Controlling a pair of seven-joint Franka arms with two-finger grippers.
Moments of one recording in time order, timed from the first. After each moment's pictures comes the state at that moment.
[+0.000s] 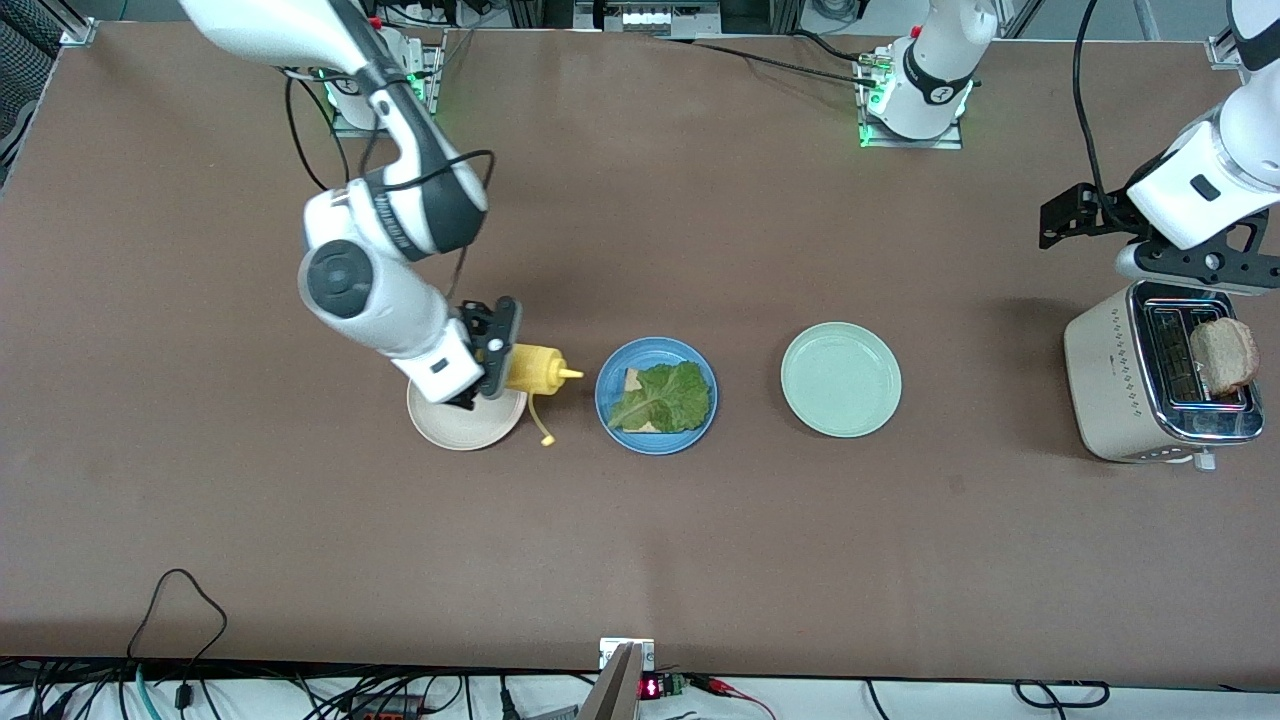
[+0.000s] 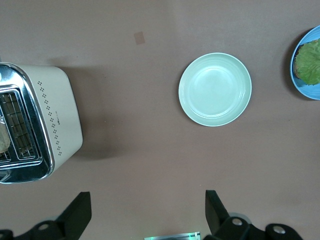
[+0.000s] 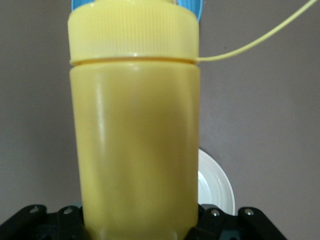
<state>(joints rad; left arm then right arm) -0.05 0.02 -0.02 -1.62 0.01 1.51 0.06 0.47 0.50 0.01 -1.64 0.09 2.15 -0.96</state>
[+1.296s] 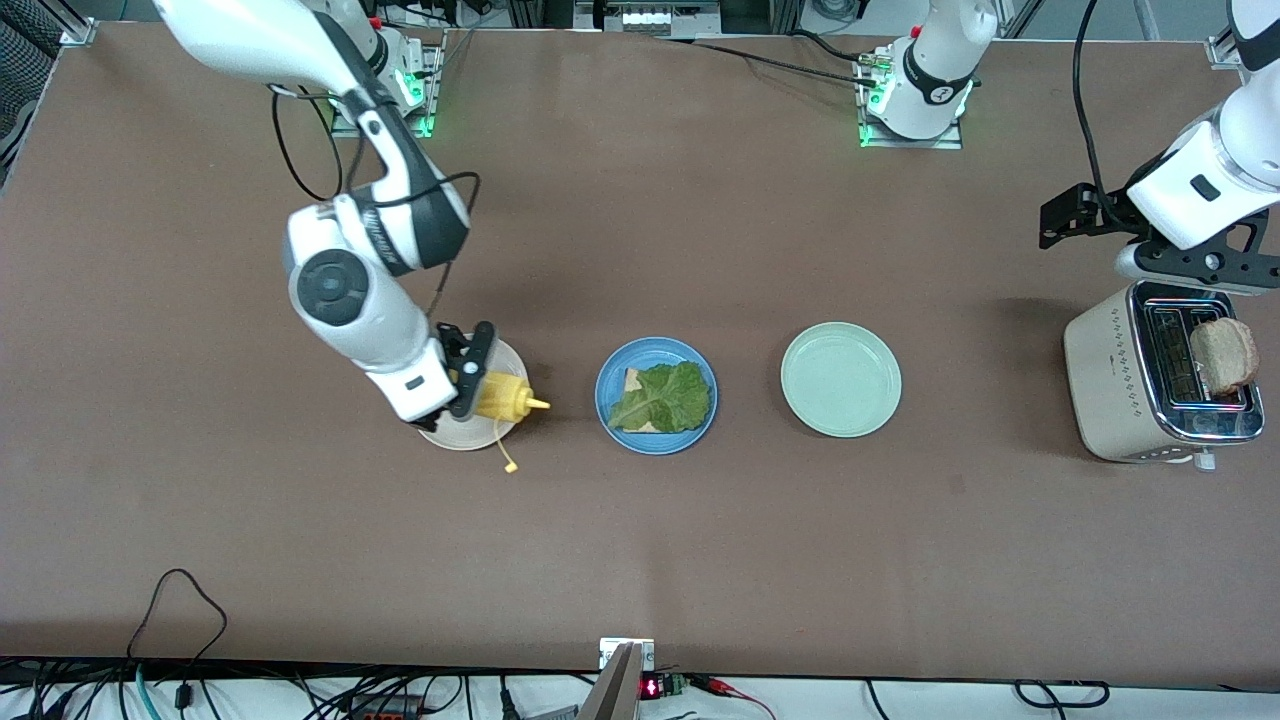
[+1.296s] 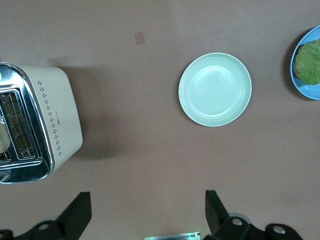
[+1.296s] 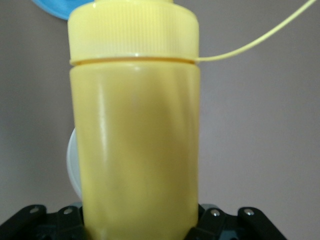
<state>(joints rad) -0.05 0.02 -0.02 -1.62 0.01 1.51 0.06 0.28 0.46 0.08 -1.64 0.00 2.10 -1.01</state>
